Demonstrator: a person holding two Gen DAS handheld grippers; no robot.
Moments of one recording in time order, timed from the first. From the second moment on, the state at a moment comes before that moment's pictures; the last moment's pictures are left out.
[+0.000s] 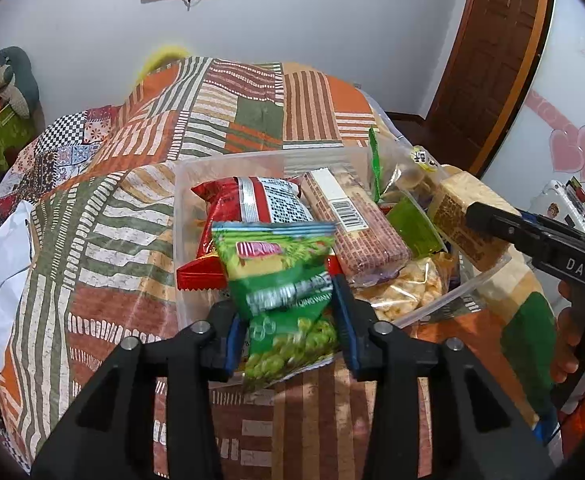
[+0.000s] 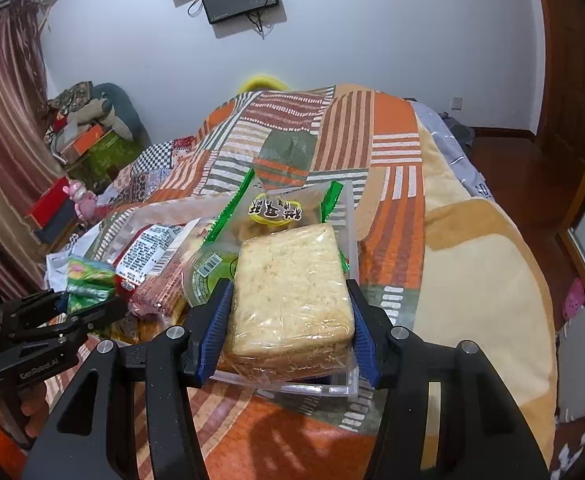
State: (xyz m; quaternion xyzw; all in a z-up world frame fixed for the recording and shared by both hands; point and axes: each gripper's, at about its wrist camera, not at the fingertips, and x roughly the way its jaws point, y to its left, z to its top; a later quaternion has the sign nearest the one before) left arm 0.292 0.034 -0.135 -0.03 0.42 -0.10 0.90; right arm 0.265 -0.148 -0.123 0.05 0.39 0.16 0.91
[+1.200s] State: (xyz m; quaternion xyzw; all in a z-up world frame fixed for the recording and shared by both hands) left arm 0.097 0.024 0.046 -0.06 0.16 -0.04 0.98; right arm 0.103 -0.144 0.022 0.01 0.16 0.20 0.97
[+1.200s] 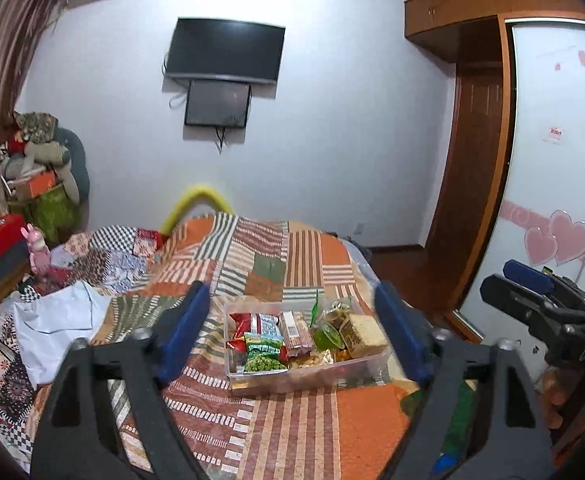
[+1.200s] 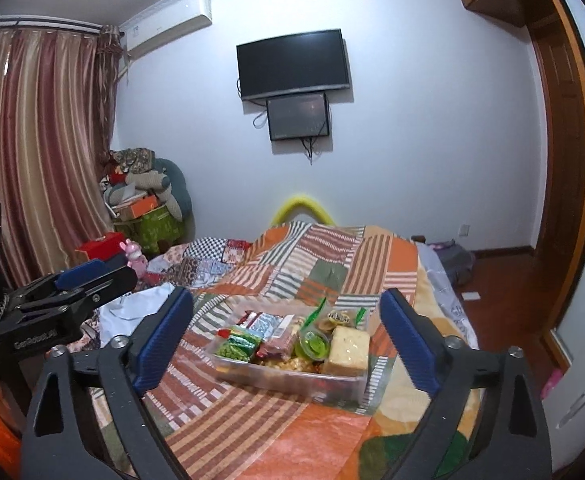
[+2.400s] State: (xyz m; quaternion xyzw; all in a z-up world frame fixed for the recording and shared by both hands) left arm 0.079 0.008 0.040 -0.03 0.14 -0.04 0.99; right arm 0.088 -0.148 0.014 0.01 0.16 0.20 0.97
